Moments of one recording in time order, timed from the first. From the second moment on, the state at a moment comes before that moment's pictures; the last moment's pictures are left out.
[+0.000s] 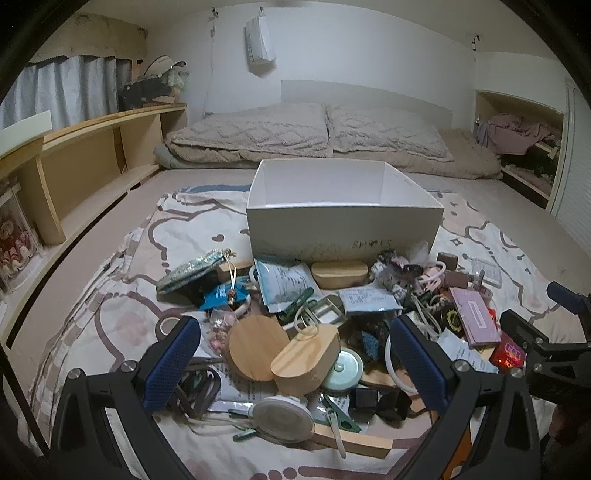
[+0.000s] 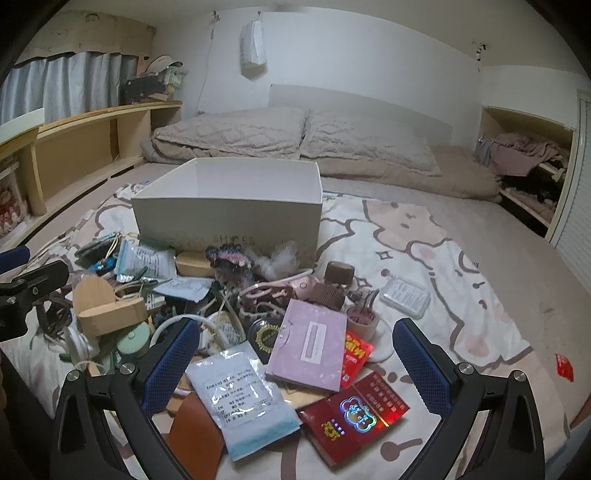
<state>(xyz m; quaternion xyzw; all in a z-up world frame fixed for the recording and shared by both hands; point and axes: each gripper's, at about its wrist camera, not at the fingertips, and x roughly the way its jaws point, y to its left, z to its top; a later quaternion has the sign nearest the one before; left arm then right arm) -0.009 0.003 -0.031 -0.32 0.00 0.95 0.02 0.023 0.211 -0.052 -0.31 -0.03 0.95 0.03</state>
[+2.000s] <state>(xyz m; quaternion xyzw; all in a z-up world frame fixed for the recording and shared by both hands) 0.009 0.015 -0.095 -0.45 -0.09 0.88 0.12 0.004 0.253 -0.133 -0.40 -0.01 0.92 0.05</state>
